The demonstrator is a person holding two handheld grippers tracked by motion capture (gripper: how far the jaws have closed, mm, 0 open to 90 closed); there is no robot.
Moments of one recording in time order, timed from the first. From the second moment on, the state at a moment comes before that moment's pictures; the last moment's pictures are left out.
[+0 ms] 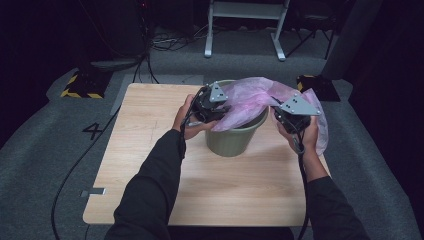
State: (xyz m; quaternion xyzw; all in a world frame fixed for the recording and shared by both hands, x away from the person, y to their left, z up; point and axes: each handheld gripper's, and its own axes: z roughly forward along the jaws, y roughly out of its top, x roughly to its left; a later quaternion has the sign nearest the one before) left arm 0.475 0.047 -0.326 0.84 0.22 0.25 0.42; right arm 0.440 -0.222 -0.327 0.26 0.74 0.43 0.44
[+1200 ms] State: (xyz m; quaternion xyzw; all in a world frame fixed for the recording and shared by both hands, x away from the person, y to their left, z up) left arm 0.471 0.030 -0.325 0.87 0.19 0.20 0.41; right arm 0.431 -0.217 -0.328 0.24 0.75 0.45 0.41
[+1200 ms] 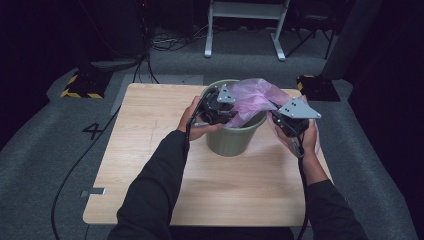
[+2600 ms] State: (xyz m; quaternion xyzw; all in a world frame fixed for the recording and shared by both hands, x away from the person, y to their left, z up) left arm 0.468 0.030 -0.326 0.88 0.19 0.23 0.38; right arm 0.433 -0.202 -0.320 0.22 0.77 0.41 0.43
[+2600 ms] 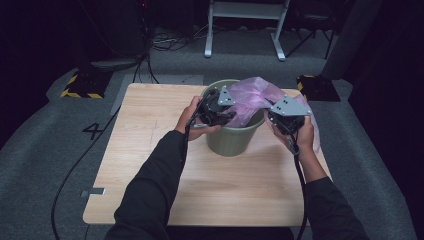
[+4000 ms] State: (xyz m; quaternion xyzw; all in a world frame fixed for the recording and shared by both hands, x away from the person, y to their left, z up) left arm 0.466 0.033 -0.304 0.84 0.20 0.21 0.46; right arm 0.435 -0.204 -0.320 0.22 0.79 0.33 0.46
